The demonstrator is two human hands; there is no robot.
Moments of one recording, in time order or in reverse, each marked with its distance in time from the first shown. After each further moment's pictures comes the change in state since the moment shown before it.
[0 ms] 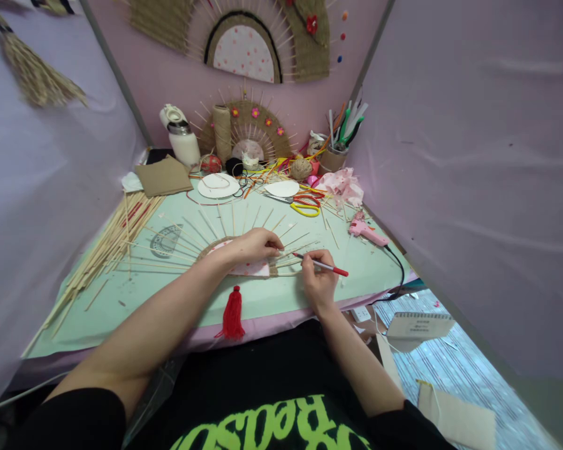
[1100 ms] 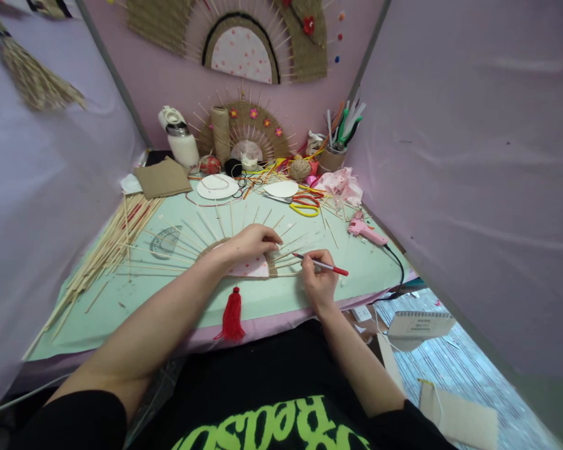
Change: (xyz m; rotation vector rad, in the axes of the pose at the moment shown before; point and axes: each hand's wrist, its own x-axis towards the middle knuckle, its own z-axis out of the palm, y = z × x) left_hand 0.000 -0.003 -0.003 -0.101 0.101 -0.019; right_hand 0.000 0.003 0.000 0.019 -0.009 0.024
